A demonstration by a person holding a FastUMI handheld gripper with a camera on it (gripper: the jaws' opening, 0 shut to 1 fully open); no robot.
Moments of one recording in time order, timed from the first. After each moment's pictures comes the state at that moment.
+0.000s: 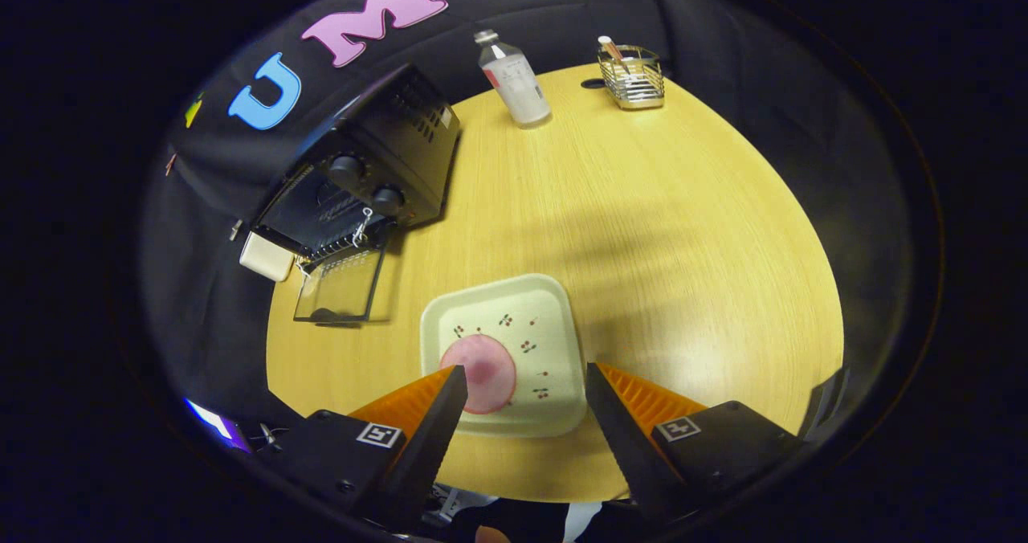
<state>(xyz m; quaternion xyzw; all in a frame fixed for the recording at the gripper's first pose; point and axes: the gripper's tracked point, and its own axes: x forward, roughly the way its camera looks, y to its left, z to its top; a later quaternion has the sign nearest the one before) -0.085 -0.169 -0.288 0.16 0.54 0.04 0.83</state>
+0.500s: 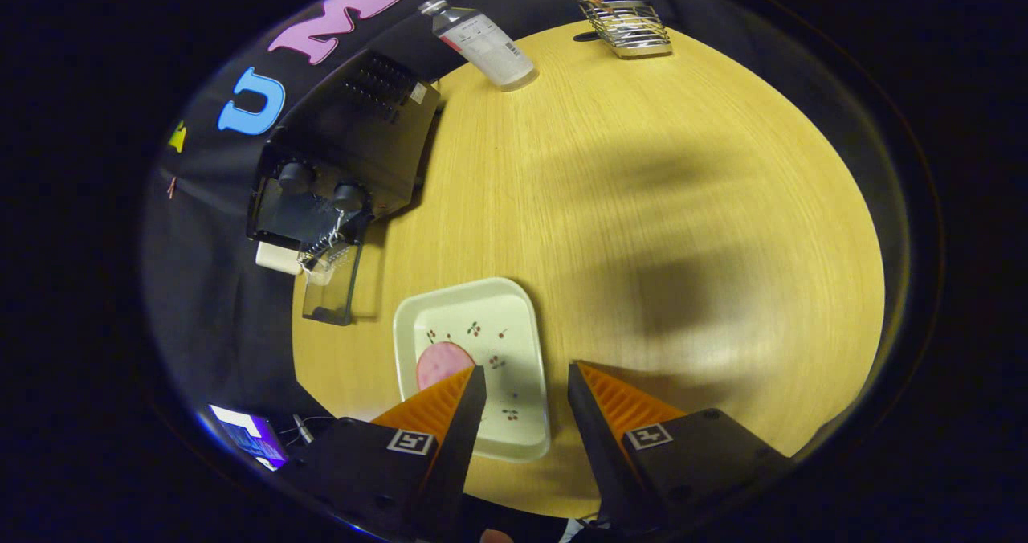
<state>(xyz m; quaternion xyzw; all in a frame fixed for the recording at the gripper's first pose) -0.062 -0.178 -0.327 0.22 0.59 0.10 0.77</state>
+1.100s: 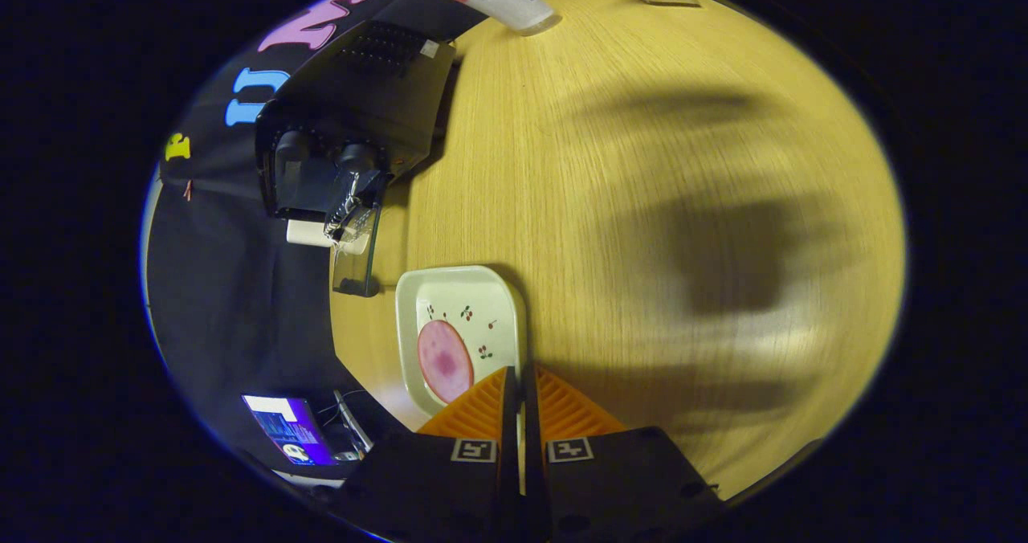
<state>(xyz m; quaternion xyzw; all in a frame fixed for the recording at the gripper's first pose) -0.084 -0.144 -0.343 0.27 0.64 0.16 0.70</state>
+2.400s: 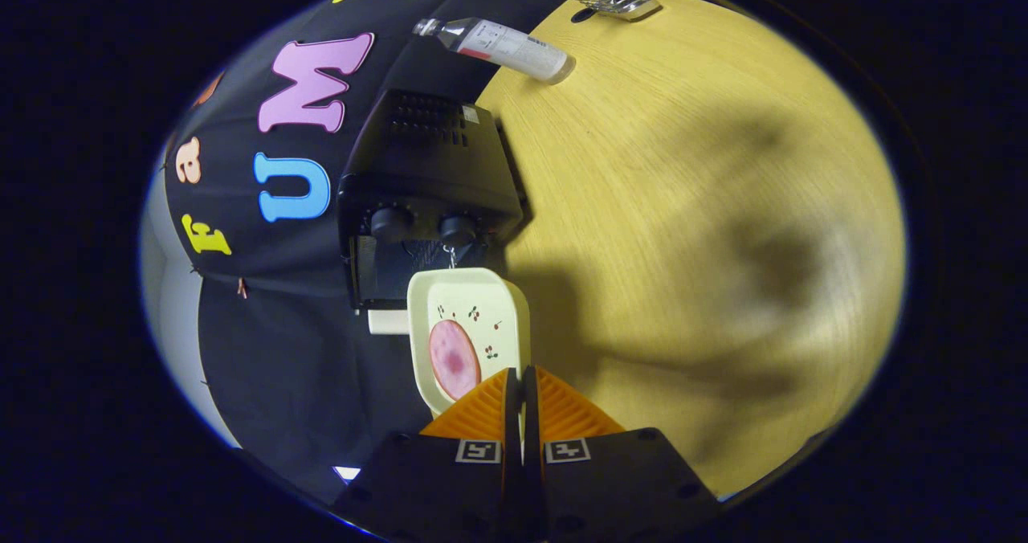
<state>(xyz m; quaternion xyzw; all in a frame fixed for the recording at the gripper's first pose) -0.031 -0.056 -0.276 0.46 0.51 0.12 0.72</state>
